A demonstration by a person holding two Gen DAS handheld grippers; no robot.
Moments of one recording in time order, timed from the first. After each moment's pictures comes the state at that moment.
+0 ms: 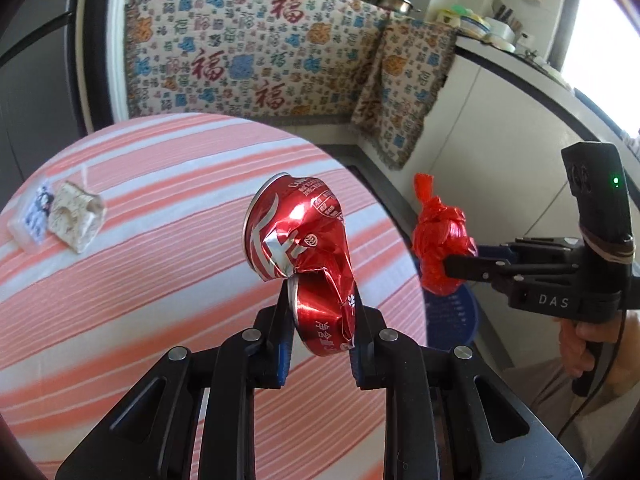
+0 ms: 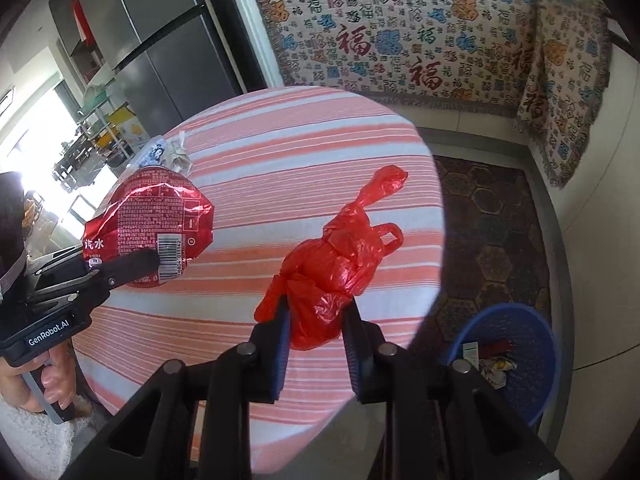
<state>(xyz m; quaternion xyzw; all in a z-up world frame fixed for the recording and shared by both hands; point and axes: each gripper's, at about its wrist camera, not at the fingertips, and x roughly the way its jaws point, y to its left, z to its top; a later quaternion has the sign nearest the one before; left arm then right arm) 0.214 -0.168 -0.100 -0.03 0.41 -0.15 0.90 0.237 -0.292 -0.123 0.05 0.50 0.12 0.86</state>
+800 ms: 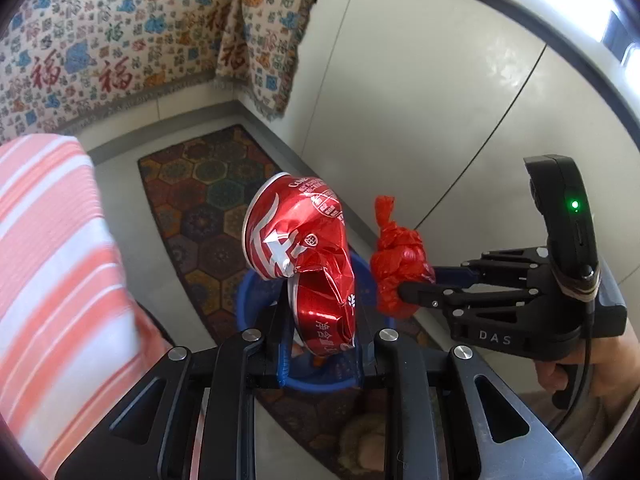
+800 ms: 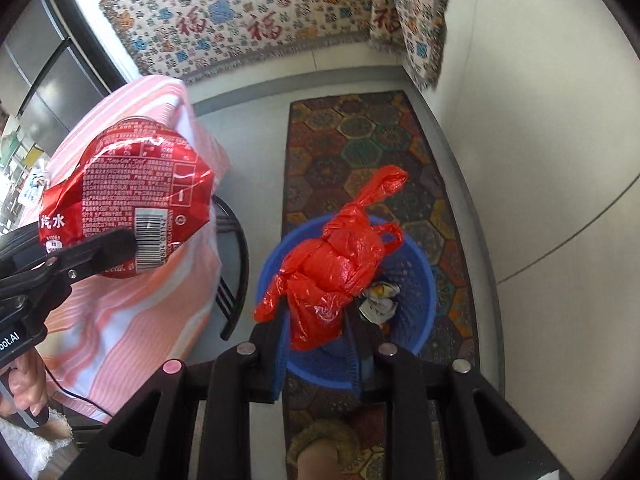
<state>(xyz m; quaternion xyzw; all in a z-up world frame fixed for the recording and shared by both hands) 0.283 -0.429 -0.174 0.02 0.47 -0.28 0.83 0.198 -0.526 -0.201 0.11 0.56 -0.02 0.82</state>
